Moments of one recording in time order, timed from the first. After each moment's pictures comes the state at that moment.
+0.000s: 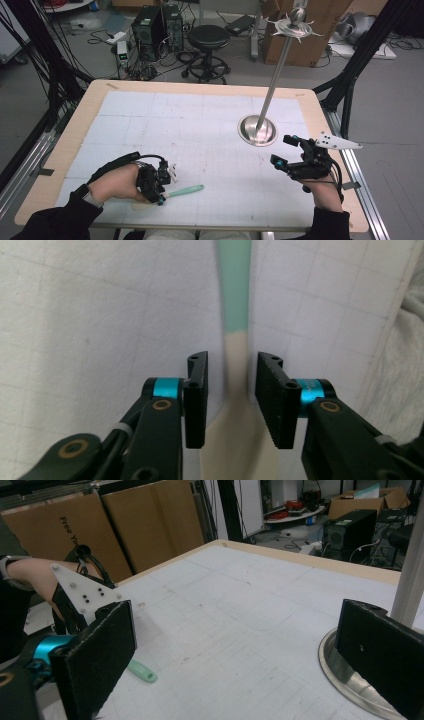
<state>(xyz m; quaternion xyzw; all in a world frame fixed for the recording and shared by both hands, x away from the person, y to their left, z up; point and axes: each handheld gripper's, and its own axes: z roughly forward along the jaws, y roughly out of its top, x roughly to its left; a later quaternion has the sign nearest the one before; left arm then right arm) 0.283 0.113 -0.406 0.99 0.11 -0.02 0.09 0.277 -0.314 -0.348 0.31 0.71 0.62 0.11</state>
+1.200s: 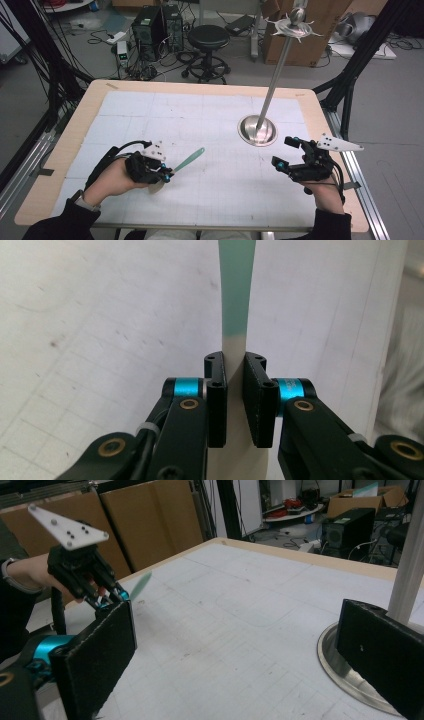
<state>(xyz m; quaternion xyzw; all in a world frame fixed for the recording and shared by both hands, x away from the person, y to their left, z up) 0.290 0.148 -0.369 0.90 0.21 0.04 0.38 0.273 -0.317 -0.349 0.32 0.71 0.62 0.11</state>
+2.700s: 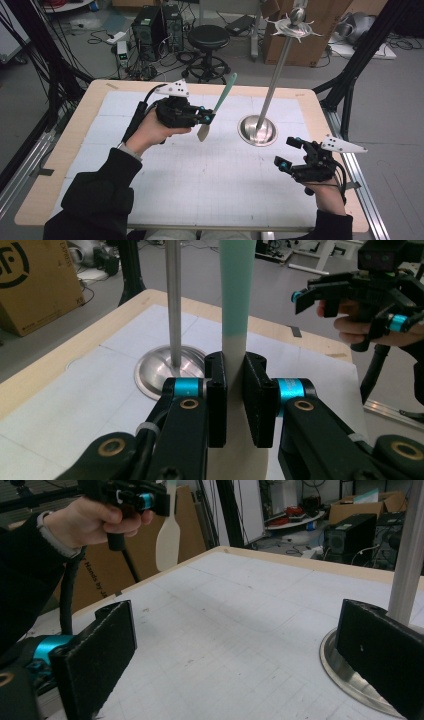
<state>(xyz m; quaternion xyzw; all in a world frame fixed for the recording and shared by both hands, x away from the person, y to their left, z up) 0.371 0.070 -0.270 0.81 0.17 0.06 0.56 0.270 -0.323 -0.351 0.32 0.70 0.63 0.10</state>
